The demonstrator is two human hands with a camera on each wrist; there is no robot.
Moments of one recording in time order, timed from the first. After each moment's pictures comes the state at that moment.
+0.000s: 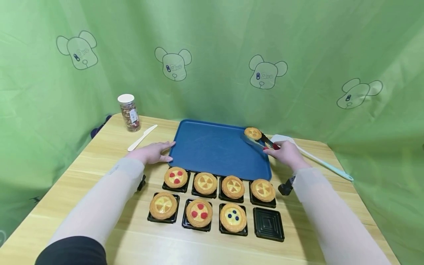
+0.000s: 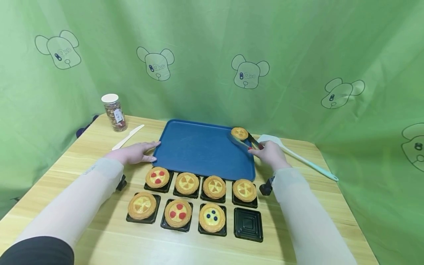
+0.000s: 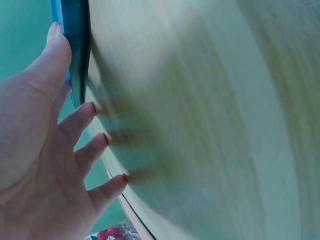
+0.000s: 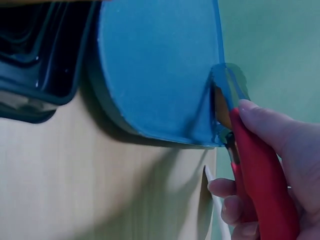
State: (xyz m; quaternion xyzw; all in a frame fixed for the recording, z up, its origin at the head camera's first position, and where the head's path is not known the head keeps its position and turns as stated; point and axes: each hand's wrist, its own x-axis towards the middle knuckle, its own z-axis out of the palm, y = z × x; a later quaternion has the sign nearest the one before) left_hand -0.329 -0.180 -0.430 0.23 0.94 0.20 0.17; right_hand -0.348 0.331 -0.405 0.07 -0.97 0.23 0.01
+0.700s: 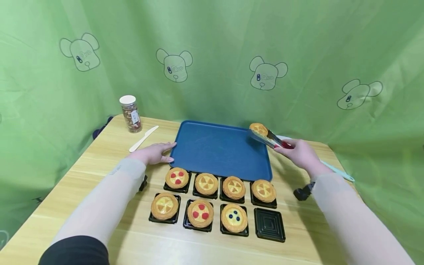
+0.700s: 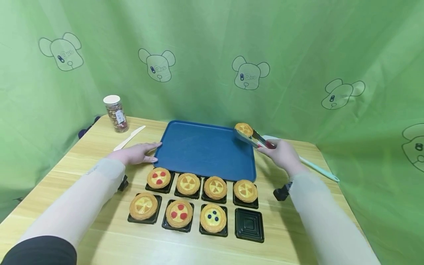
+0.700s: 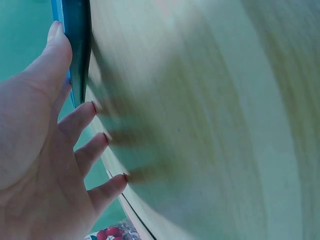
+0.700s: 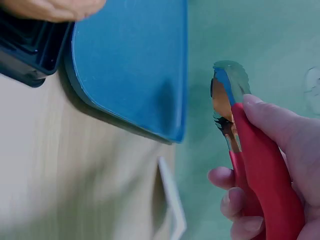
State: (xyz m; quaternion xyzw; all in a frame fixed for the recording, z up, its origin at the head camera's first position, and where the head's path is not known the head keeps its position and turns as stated) left_hand -0.331 -0.181 -0.431 0.23 0.94 0.21 0.17; right_hand -0.310 0.338 -0.359 0.06 -0.97 0.24 0.00
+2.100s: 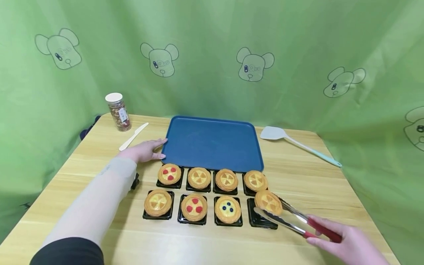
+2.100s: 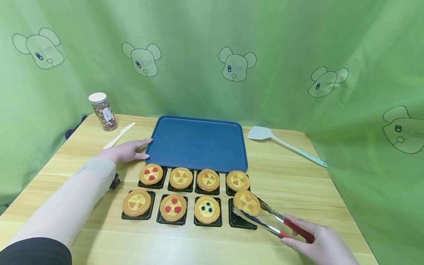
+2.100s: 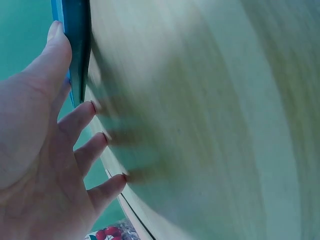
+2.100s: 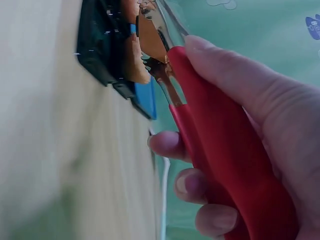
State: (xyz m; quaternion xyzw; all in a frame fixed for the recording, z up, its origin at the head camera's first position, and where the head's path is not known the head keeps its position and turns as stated) left_hand -0.326 -0.180 -0.431 0.24 0.93 0.22 0.17; right_hand -0.044 0.376 -0.387 0.00 -0.98 0.20 -0.05
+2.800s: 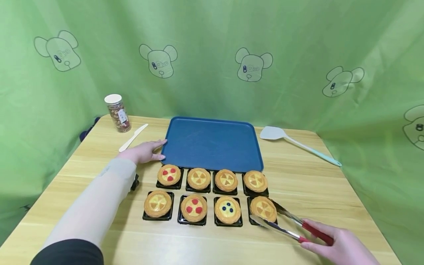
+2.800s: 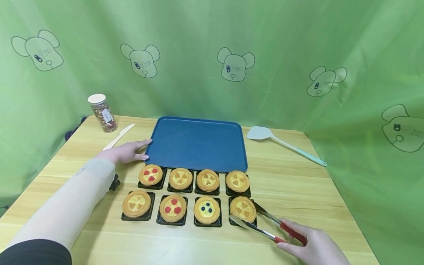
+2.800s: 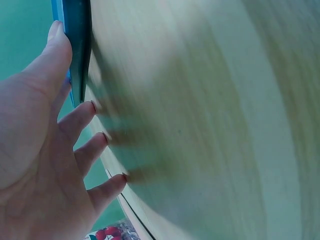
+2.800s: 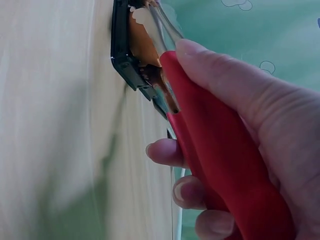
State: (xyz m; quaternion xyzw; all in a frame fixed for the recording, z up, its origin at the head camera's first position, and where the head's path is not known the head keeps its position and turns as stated) left_hand -0.325 -0.179 -0.430 0.25 0.93 0.22 0.16; right_hand -0.044 0.370 -0.401 -0.02 -0.97 0.20 -0.10
